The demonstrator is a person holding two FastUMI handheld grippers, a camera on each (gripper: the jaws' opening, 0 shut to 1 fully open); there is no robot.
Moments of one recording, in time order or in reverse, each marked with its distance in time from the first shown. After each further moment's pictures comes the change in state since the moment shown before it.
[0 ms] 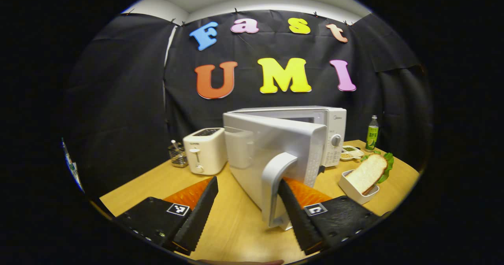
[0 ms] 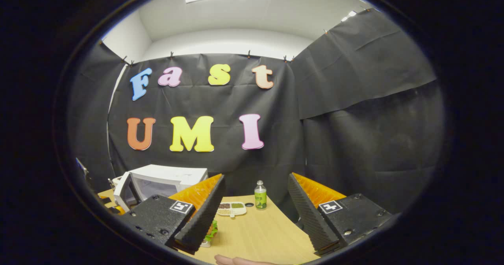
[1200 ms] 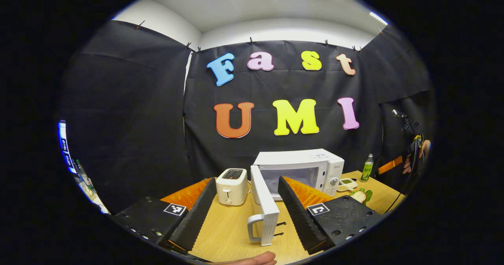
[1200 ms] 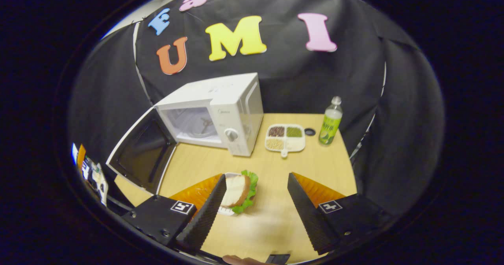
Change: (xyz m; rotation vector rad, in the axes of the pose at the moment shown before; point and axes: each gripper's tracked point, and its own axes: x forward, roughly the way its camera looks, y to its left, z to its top) left arm -0.076 0.046 0.147 -0.003 -0.139 0.119; right arm 0.111 0.108 -0.195 0.014 0.907 0.492
